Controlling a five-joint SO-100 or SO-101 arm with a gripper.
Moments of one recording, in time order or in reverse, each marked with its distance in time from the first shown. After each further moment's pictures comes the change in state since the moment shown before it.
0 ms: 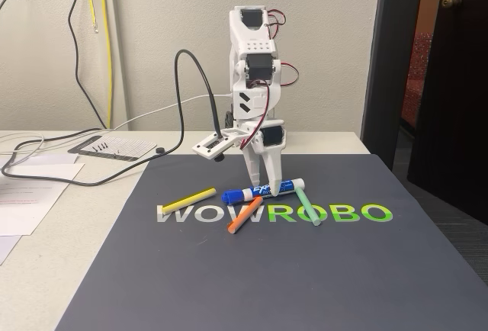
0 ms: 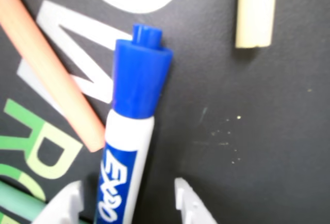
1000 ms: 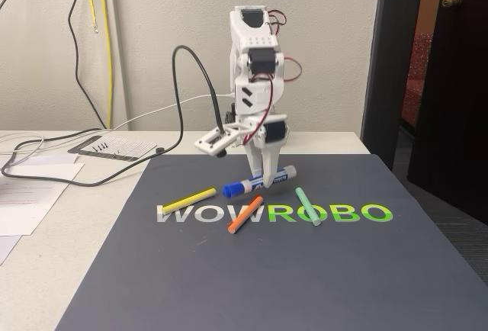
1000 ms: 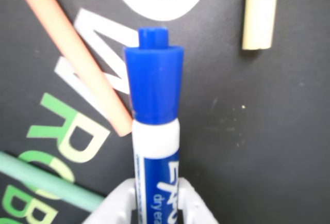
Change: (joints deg) arm -0.4 -1.0 -11.1 10.4 1.1
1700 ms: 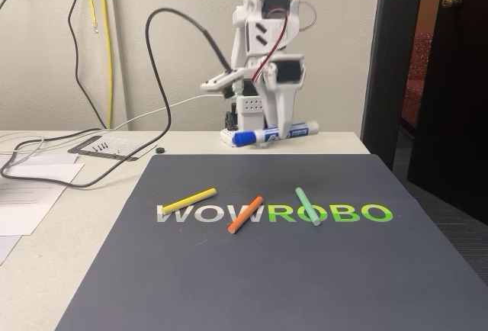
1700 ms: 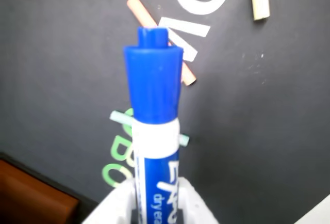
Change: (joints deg) arm -5.3 0.5 -29.8 22.6 17.1
